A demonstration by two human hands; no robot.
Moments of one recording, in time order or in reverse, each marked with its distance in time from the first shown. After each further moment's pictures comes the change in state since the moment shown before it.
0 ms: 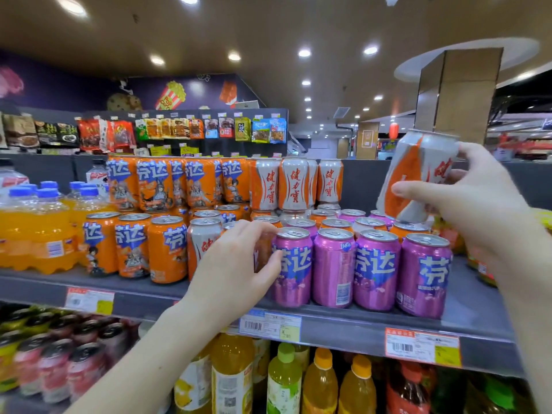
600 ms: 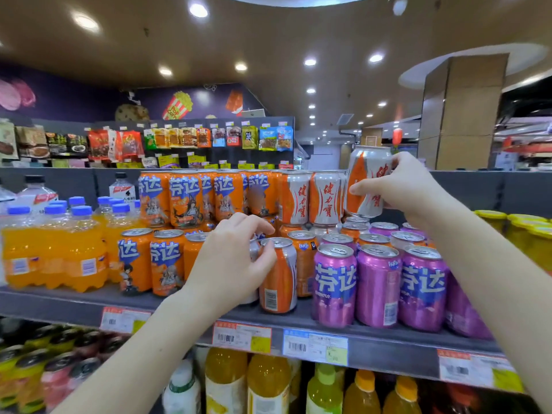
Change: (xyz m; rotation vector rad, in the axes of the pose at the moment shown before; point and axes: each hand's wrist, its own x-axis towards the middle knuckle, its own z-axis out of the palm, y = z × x) left_hand 0.027 -0.057 -0.048 0.025 0.033 0.015; right_hand 0.052 -0.026 0.113 -0.058 -0.191 0.120
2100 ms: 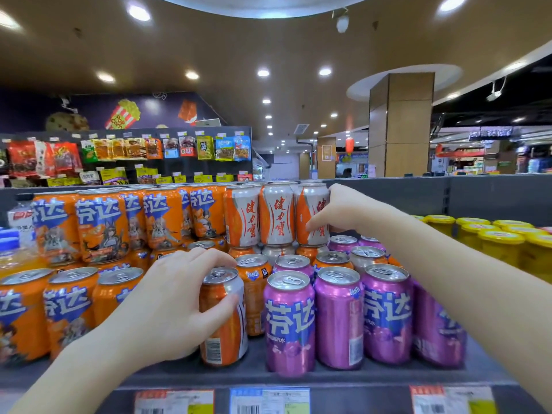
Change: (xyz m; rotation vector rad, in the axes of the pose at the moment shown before) left_hand 0.024 -0.006 0.017 0.076 -0.361 0.058; right_hand 0.064 0.036 0.012 -0.453 -0.234 0.060
